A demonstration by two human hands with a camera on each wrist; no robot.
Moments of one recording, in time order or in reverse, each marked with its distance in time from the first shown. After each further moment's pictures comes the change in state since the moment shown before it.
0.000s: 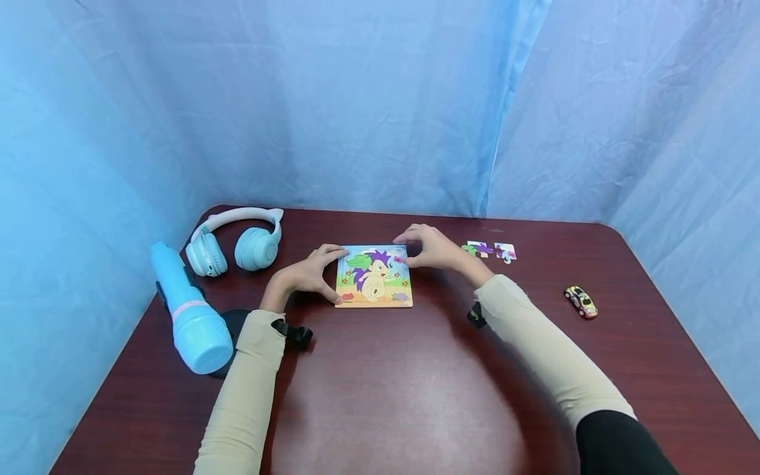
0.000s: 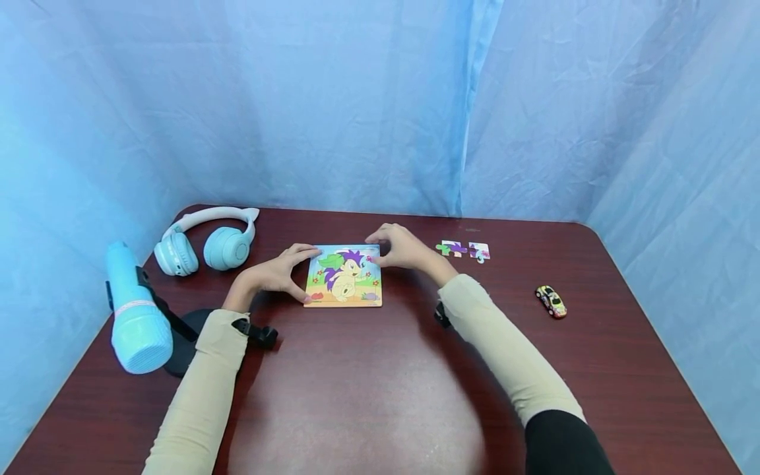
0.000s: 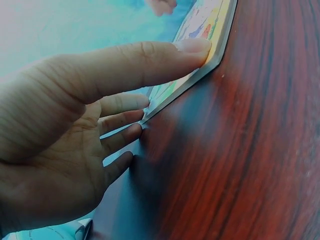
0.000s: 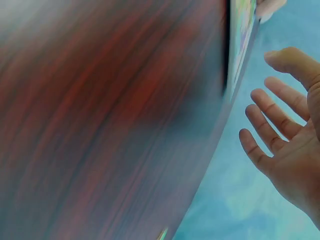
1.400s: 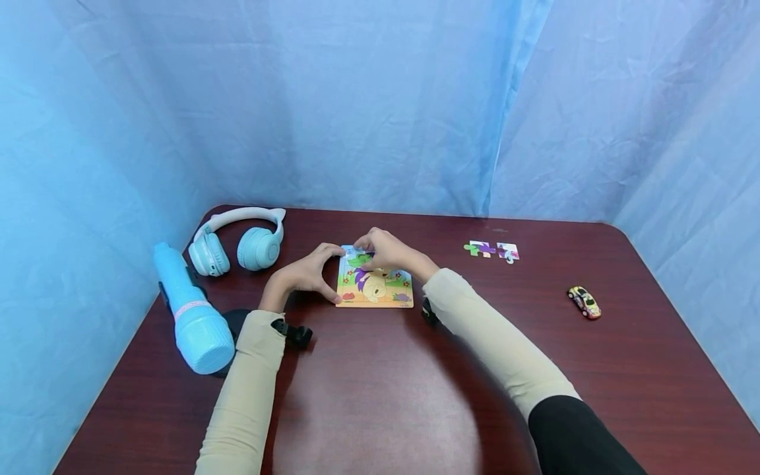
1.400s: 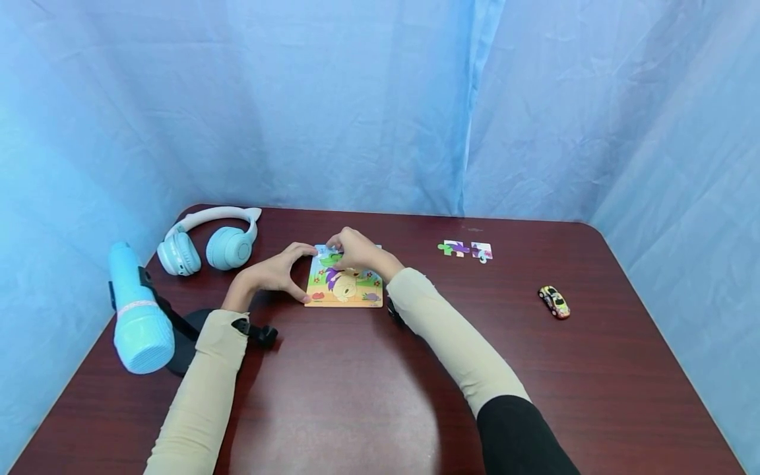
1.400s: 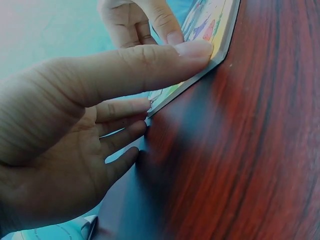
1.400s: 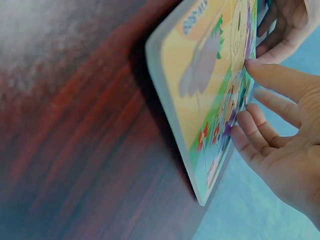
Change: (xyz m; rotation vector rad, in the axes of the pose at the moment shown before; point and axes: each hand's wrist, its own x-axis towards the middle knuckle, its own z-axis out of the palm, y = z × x) left_hand -0.004 -0.001 -0.004 -0.039 0.018 0.017; right_hand 0.057 -0.060 0.049 0.009 -0.135 0.112
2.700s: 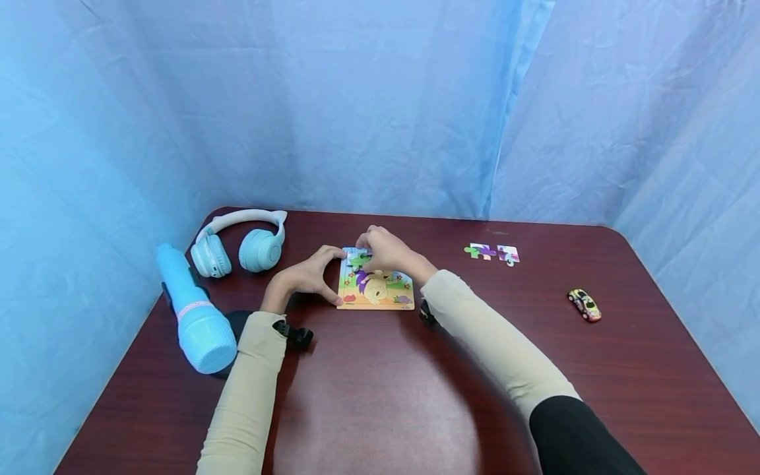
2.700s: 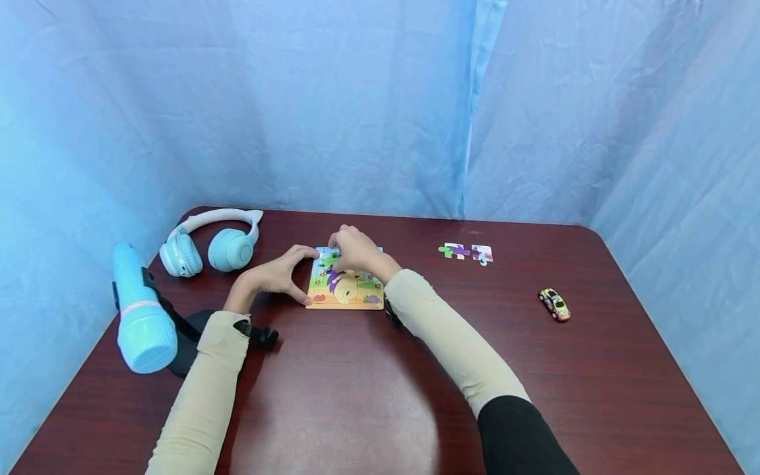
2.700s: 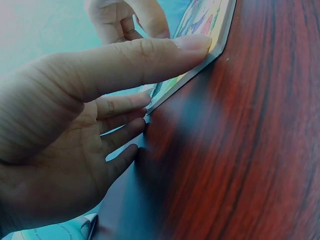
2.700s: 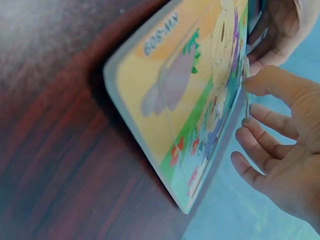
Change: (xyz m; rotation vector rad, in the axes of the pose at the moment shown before) left_hand 0.000 -0.001 0.001 0.002 -0.002 0.006; right_hand -0.004 -0.014 -0.004 -0.121 0.062 0.003
